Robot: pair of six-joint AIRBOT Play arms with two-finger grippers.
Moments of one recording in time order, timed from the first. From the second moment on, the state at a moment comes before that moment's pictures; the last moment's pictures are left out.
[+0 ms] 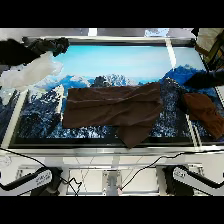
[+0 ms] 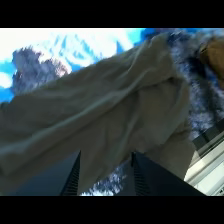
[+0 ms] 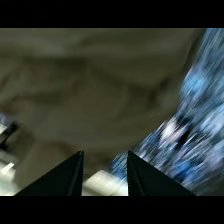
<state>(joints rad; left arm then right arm) 0.26 -1.23 1.92 0.78 -1.70 -1.25 -0.39 -1.21 1.50 -1.00 1.62 1.04</state>
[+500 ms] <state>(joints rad) 0.26 -1.22 1.58 0.97 -1.65 -1.25 -0.36 -1.21 0.94 -0.90 1.68 1.12</state>
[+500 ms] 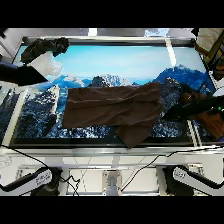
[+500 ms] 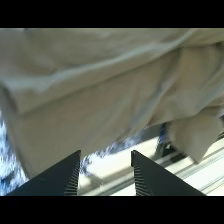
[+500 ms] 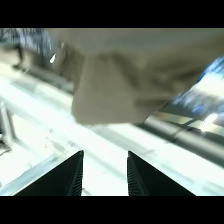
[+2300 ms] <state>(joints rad) 0.26 -1.26 1.14 1.02 -1.20 -1.20 -0.03 -1.21 0.37 -0.71 0.92 1.40</state>
